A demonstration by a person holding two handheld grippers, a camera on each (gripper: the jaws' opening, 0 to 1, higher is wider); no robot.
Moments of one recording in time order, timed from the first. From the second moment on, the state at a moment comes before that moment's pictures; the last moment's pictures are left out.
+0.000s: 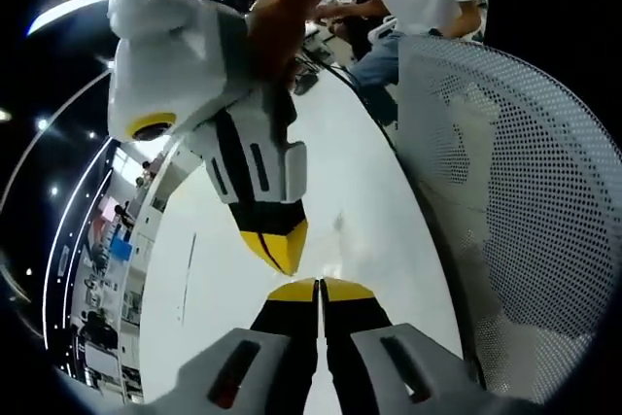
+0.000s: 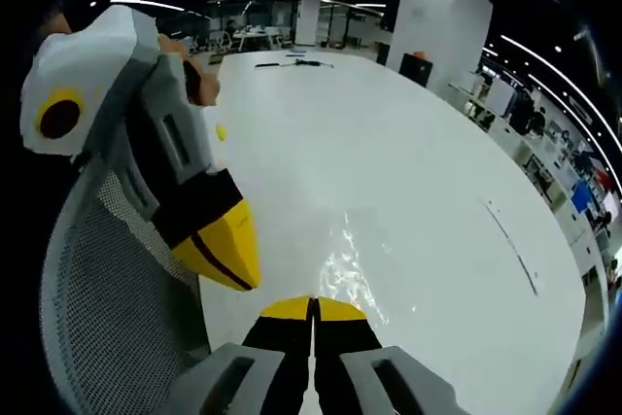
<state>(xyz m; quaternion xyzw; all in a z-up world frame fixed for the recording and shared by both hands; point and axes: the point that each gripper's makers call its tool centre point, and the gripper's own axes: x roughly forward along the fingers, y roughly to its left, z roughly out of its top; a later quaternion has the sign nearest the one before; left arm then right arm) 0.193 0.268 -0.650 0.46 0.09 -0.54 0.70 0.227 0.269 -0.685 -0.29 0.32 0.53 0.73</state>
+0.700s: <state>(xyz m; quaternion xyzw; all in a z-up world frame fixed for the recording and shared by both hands) 0.212 0.320 -0.652 0.49 0.12 -0.53 0.68 0.218 0.275 -0.687 -0.30 0.32 0.53 0.73</state>
